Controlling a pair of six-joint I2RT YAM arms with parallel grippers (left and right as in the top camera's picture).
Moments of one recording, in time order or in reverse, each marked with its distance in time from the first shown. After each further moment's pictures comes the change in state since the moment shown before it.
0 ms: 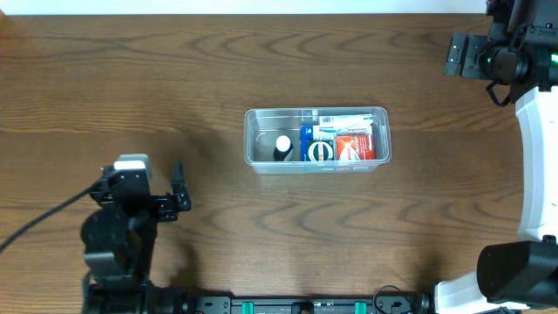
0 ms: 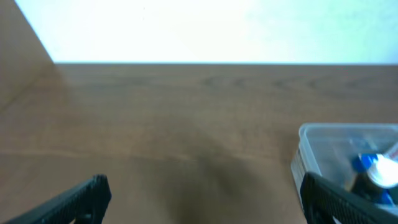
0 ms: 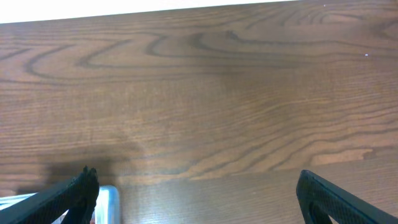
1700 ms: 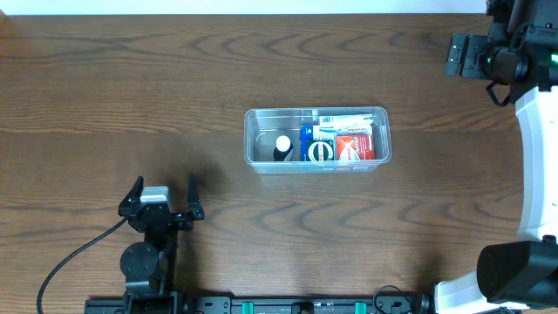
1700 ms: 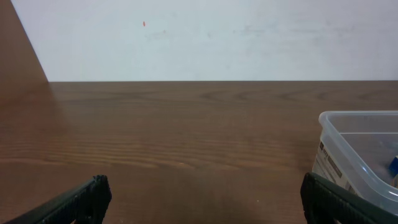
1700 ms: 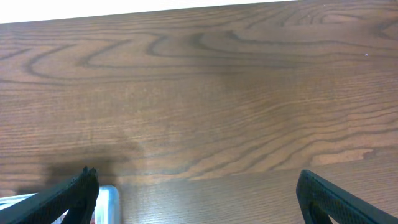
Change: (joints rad) left arm 0.000 -0.402 -0.546 0.336 0.002 0.001; right arm 0.000 0.000 0.000 0.000 0.000 0.000
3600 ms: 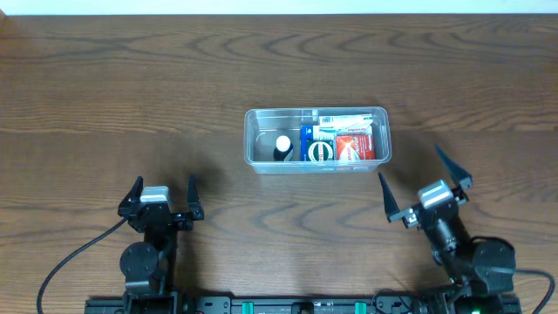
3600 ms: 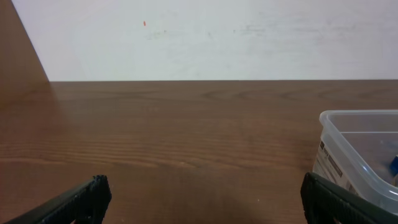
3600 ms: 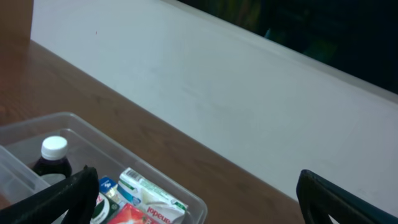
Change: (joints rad) left arm 0.000 0.000 0.004 -0.006 -0.002 0.002; right arm 0.276 -1.462 -1.548 1.048 -0.292 -0.352
